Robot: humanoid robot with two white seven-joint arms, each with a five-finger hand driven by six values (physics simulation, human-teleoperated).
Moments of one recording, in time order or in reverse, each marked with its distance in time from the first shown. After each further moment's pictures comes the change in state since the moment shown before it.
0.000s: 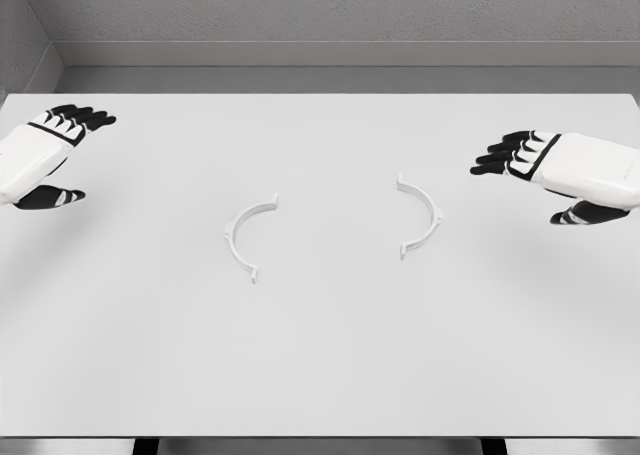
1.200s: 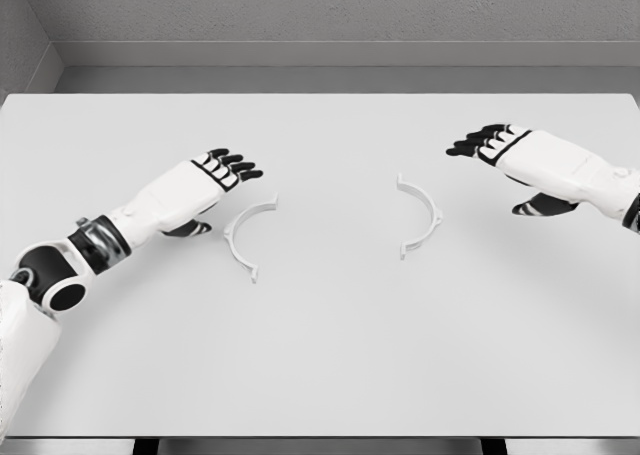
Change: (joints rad) left arm -0.104 -0.245 -0.263 -0.002 -0.278 0.000 -0.015; right arm -0.120 -0.006 0.345 0.052 0.110 0.244 -0.335
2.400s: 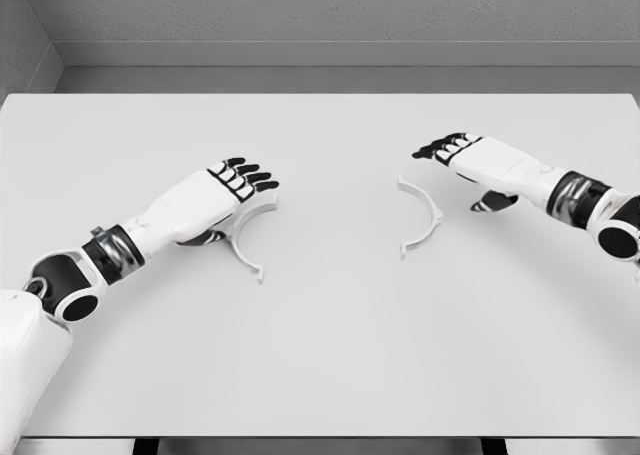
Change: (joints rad) left arm 0.041 -0.018 -0.010 -0.064 -0.019 0.000 0.000; right arm -0.158 0.257 0.151 0.320 0.167 -0.001 -0.003
